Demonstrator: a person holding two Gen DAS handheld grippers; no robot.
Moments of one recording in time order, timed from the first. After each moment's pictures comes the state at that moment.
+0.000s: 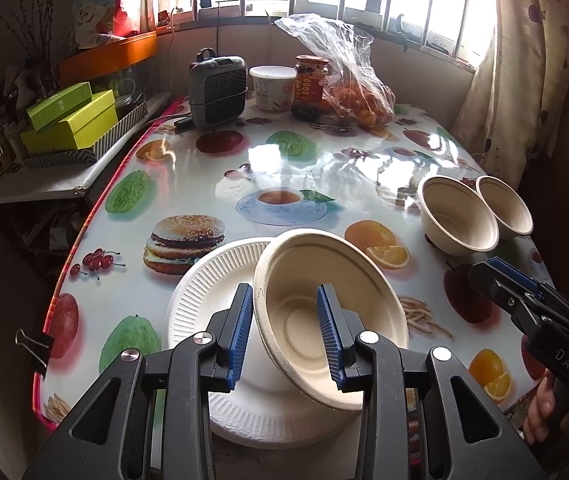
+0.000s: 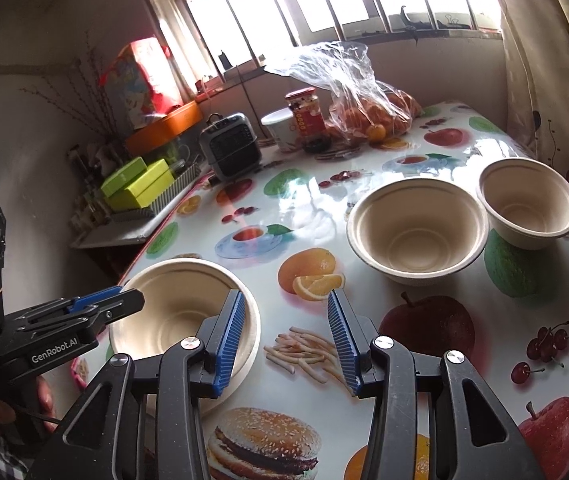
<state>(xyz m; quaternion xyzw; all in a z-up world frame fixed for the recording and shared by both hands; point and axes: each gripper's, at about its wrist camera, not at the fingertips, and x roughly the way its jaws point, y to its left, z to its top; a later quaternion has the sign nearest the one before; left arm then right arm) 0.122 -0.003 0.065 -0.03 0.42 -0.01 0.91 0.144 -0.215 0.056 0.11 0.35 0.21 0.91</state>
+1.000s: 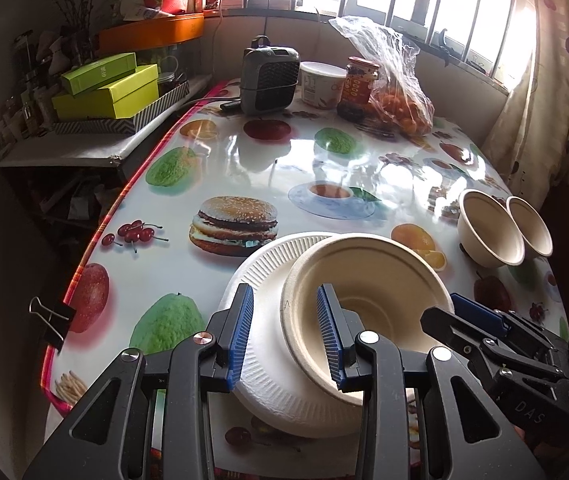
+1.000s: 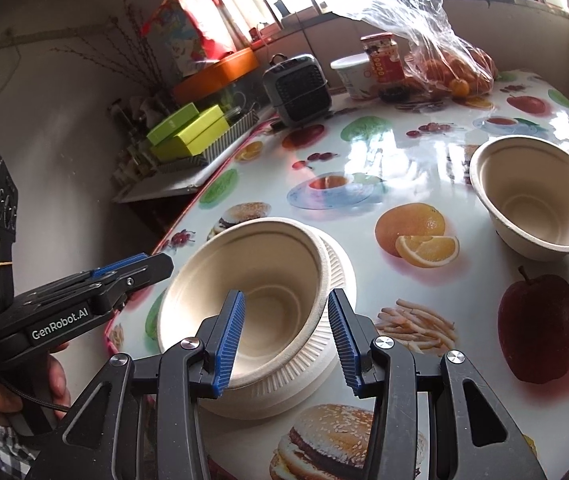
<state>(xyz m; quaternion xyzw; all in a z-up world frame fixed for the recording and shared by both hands) 0.112 0.039 0.058 -0.07 0.43 0.04 0.90 0.156 -0.142 0.030 0.09 0.41 0.31 0.85</state>
